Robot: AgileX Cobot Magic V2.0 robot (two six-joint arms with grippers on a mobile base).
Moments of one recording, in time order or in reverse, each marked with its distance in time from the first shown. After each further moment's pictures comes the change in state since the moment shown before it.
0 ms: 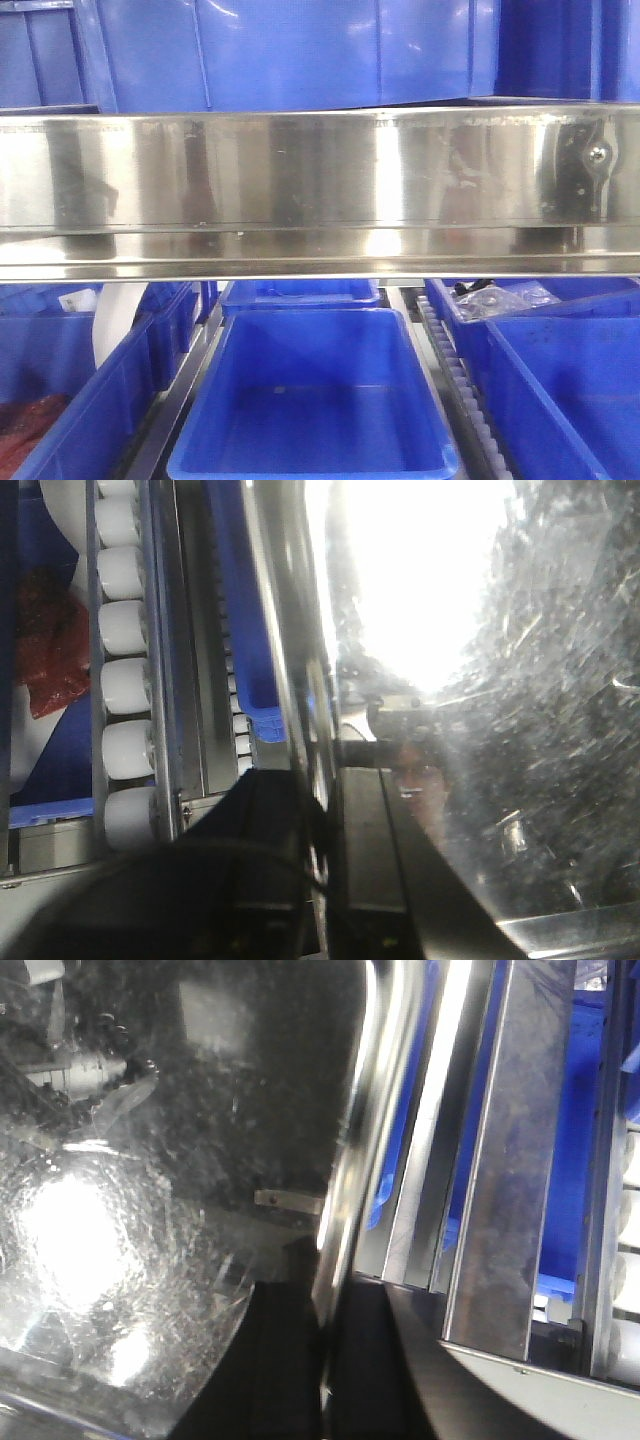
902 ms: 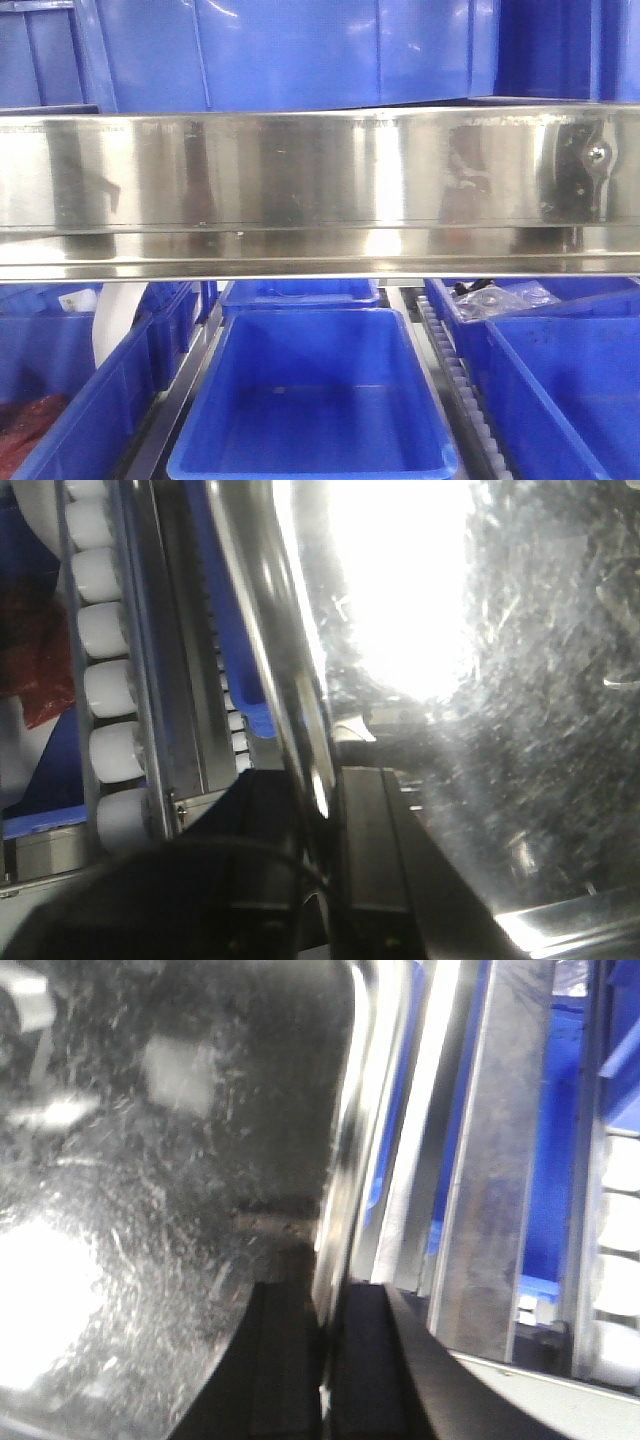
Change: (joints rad) left arm 0.004 -0.002 0.000 -0.028 0.000 0.057; right arm -0.002 0.000 0.000 -0.012 0.000 -0.002
